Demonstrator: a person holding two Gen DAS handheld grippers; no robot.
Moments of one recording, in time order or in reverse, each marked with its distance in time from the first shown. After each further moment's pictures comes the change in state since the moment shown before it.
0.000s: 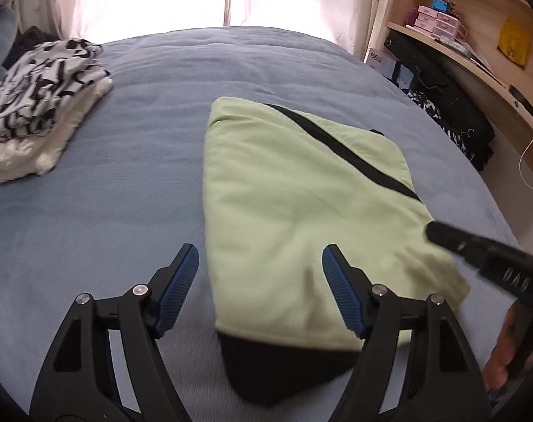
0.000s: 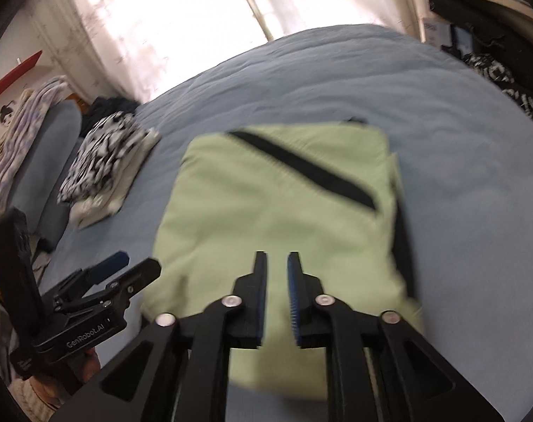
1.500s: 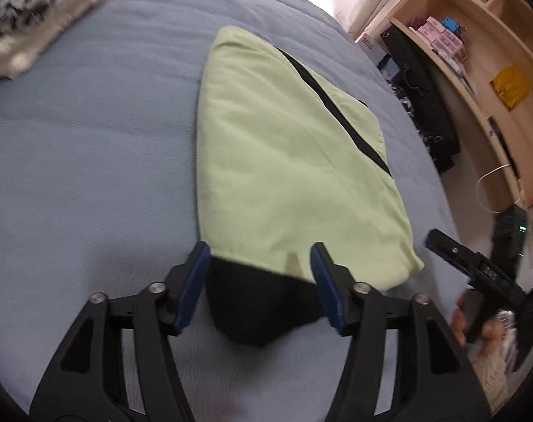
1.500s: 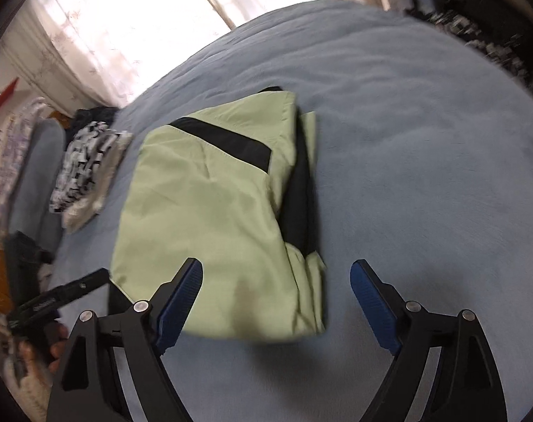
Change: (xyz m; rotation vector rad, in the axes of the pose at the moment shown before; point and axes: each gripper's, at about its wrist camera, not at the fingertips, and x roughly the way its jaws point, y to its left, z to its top) left arm 0.003 0.052 -0.030 -0.206 0.216 -0.281; right arm -0.029 -0.111 -0.016 0.150 0.078 0.036
